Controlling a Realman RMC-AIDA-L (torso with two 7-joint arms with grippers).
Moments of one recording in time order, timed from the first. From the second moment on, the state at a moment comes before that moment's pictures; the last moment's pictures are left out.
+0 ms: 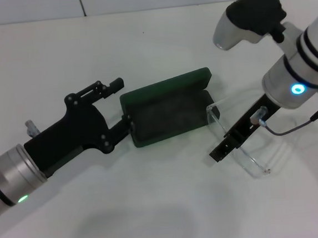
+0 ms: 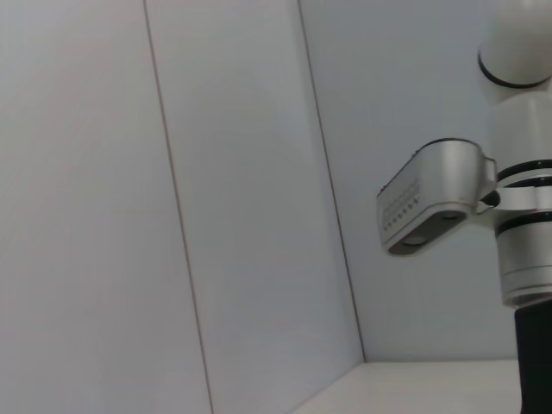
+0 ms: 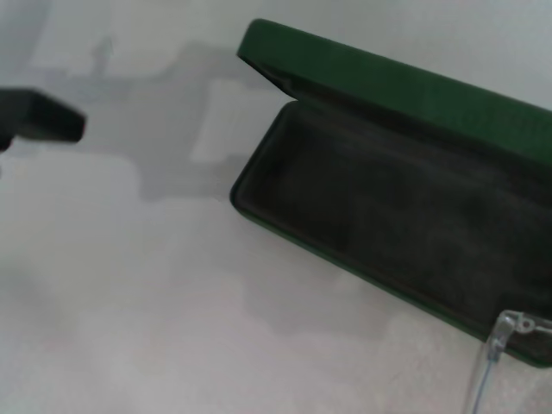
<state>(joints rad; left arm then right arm) -0.30 -2.08 1.27 0.41 1.07 1.48 -0.55 0.75 2.03 -1.65 -1.18 -2.34 -1.44 2.80</state>
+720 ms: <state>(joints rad) -0.33 -2.07 1.27 0.40 1.15 1.45 -0.55 0.76 2.03 -1.75 -1.10 -2.30 -1.31 2.84</state>
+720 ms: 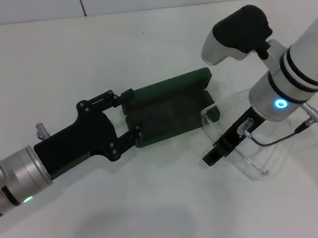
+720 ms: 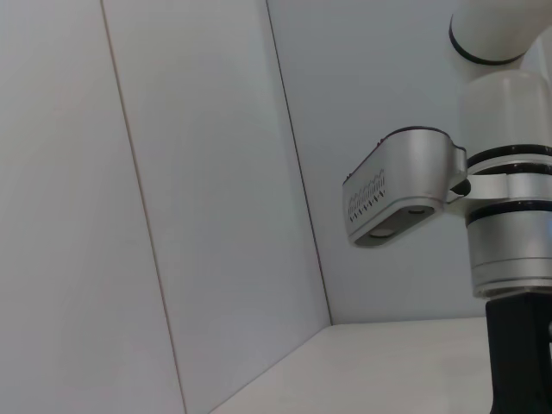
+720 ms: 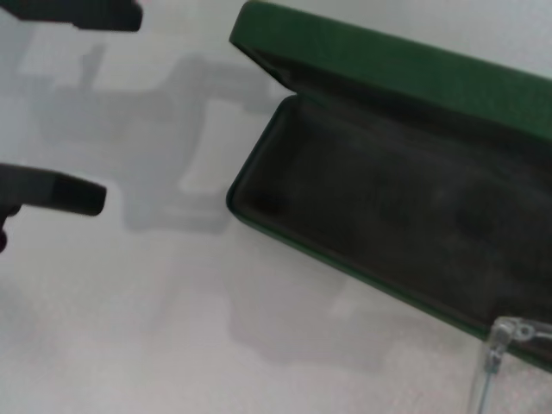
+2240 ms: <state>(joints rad) -0.32 -2.09 1.23 0.40 1.09 1.45 -0.55 0.74 2.02 -1.61 -1.19 -2.35 -1.48 2.65</state>
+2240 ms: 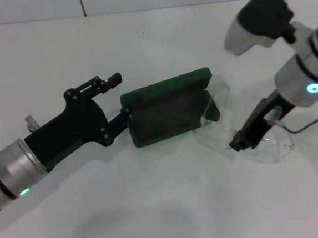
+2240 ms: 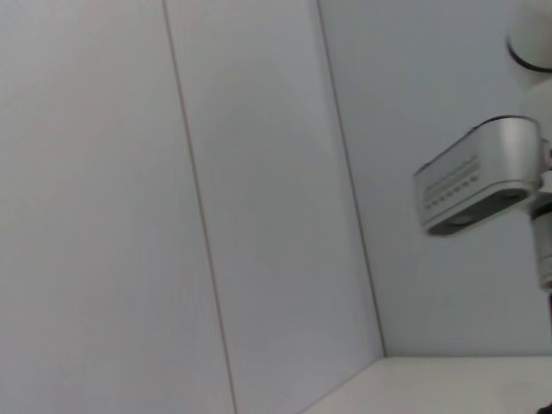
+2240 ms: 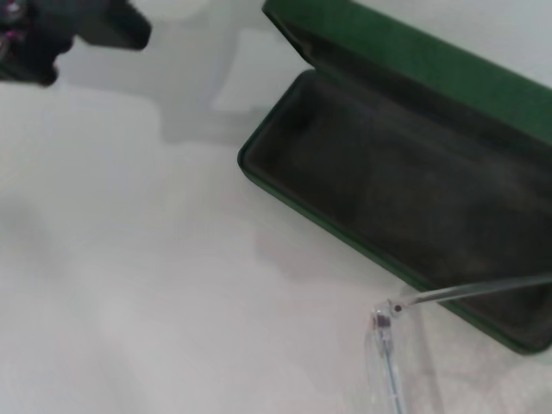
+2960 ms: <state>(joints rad) -0.33 -2.10 1.24 0.23 0.95 1.62 -0.58 0.36 2.02 -1.32 -1.11 -1.86 -1.52 1.48</state>
